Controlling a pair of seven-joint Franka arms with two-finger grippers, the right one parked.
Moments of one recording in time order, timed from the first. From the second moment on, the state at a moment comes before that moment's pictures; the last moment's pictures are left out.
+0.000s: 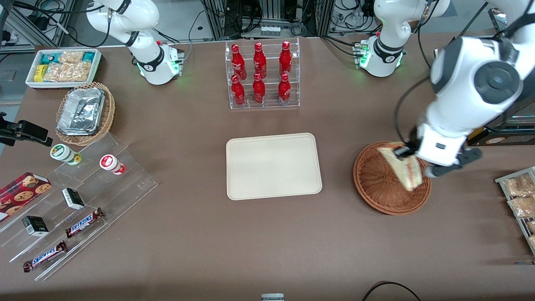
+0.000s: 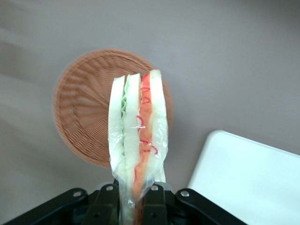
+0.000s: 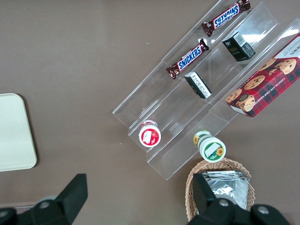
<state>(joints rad) -0.01 0.19 -0.33 -1.58 0.07 1.74 -0.72</state>
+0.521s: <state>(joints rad) -0.26 0.46 -0.44 -1.42 0.12 1.86 -0.81</state>
